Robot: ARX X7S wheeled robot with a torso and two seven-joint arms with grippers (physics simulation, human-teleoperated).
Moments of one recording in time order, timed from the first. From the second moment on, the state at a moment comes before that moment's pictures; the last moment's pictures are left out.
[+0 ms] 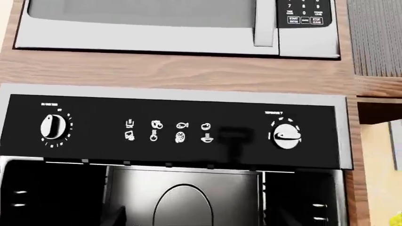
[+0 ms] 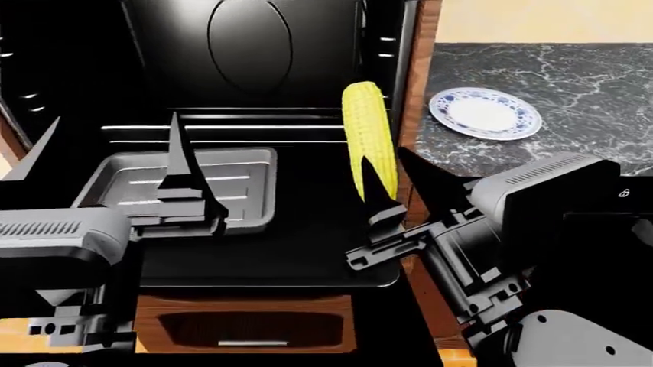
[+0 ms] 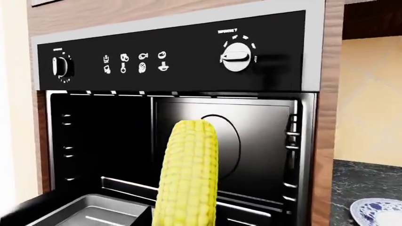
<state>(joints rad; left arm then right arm) -0.35 -0.57 0.26 0.92 -0.57 -0.44 -0.72 0.61 0.67 -0.51 -0.78 0.99 0.49 0.62</state>
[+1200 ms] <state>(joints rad) -0.36 -0.58 0.28 0.92 -0.58 -0.44 -0.73 0.61 0.67 -0.54 -0.79 1.00 0.48 0.62</state>
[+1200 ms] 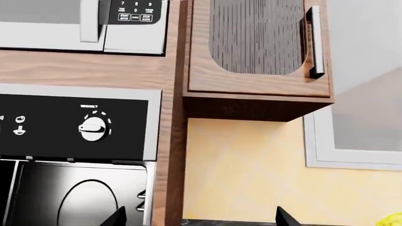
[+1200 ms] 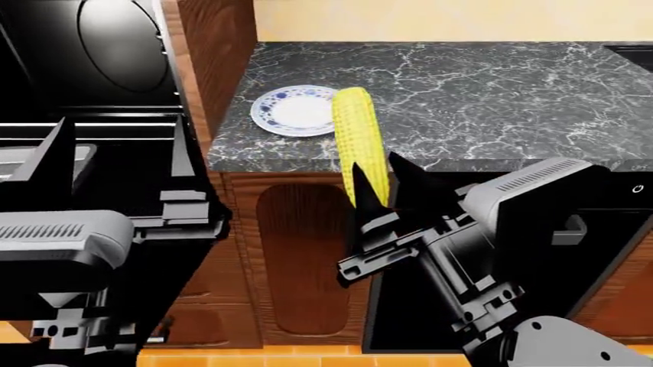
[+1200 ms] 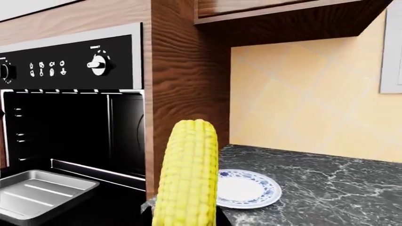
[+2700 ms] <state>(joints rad) -0.35 -0.60 0.29 0.91 -0.57 -0.41 -0.75 0.60 0.67 -0.54 -0.81 1.03 0.46 0.65</state>
